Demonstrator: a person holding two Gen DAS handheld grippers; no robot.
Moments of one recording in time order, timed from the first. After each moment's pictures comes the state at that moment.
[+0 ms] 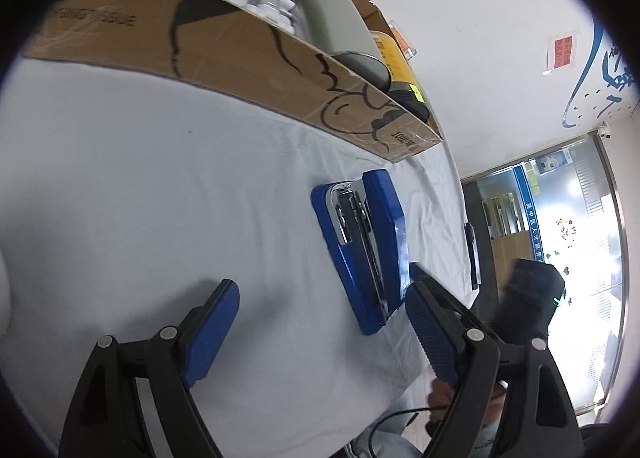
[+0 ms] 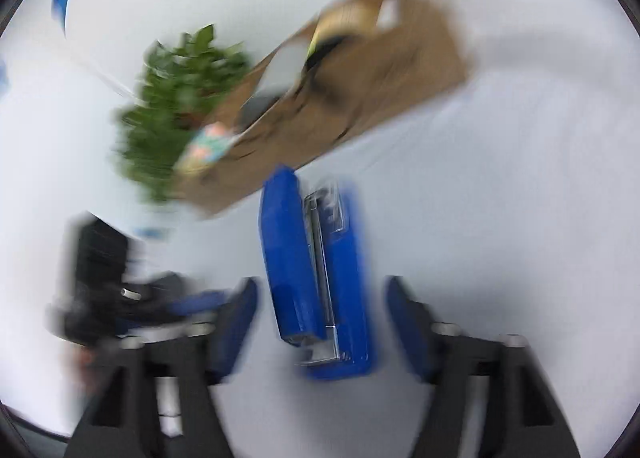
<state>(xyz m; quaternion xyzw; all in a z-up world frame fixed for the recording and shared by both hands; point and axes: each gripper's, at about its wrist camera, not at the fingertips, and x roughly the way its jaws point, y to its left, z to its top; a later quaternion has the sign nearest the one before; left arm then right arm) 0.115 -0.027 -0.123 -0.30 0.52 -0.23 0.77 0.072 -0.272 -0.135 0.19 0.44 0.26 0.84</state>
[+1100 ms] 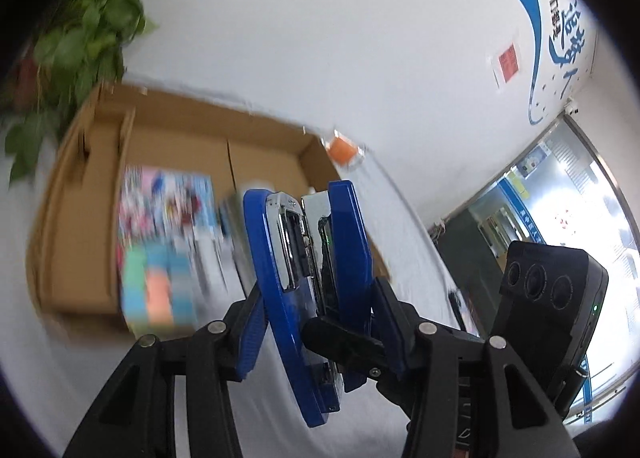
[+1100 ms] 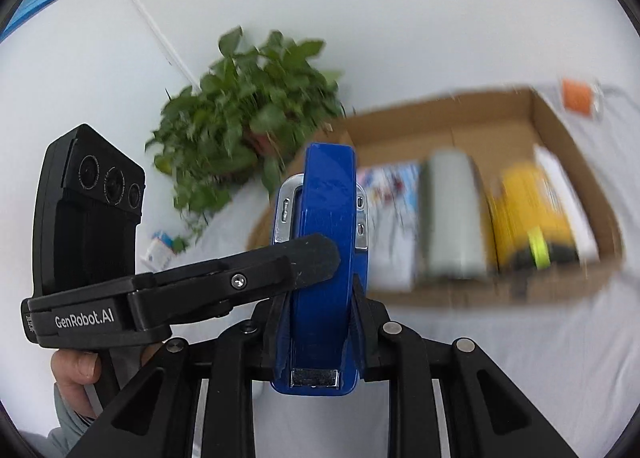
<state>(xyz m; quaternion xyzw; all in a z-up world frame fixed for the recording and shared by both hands) 0.217 0.027 0.039 -0.23 0.39 -0.25 0.86 0.132 -0.120 -0.009 0.09 0.38 0.32 0.86</state>
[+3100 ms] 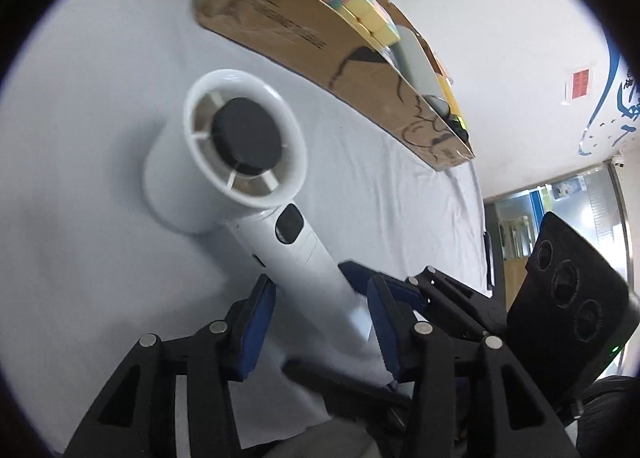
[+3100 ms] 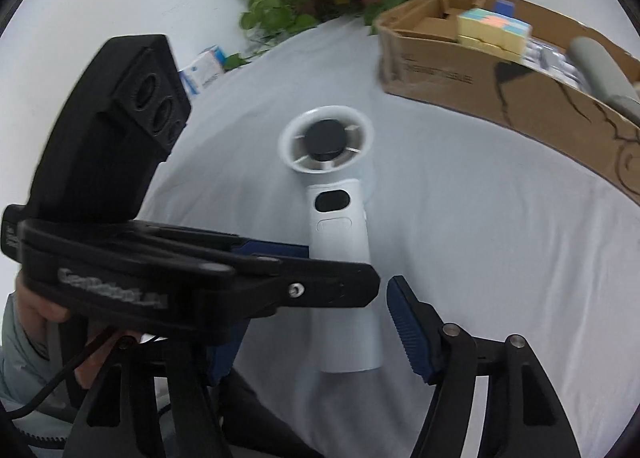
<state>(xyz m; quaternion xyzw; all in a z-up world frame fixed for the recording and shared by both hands) 0.032 0.088 -0.115 -0.32 0.52 -0.18 0.77 0.019 -0.014 -0.116 -0.09 0.48 0.42 0.77</state>
